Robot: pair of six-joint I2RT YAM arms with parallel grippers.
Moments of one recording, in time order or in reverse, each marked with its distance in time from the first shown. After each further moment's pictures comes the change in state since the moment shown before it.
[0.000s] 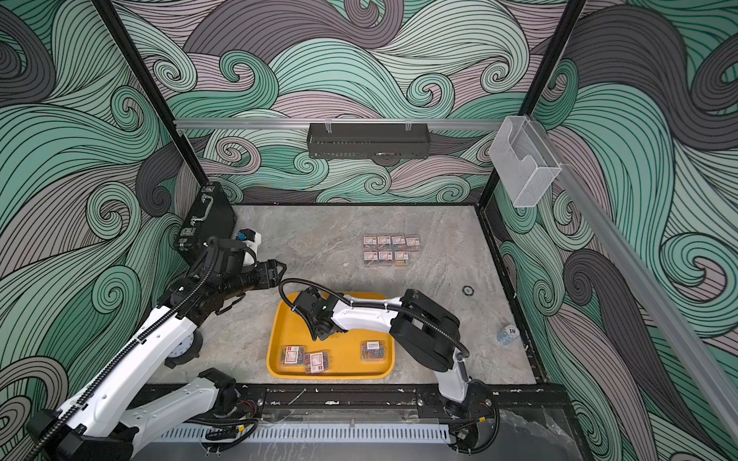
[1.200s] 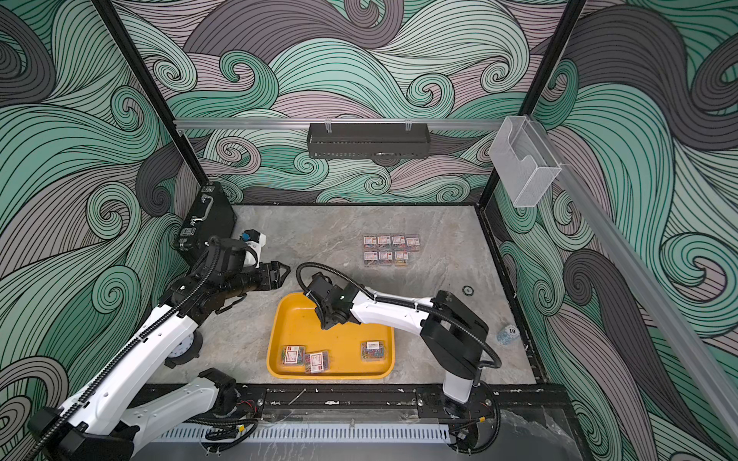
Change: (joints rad) left arm 0.000 0.012 0.001 0.000 0.114 0.035; right arm -0.076 -0.202 -0.082 0.072 -0.105 -0.053
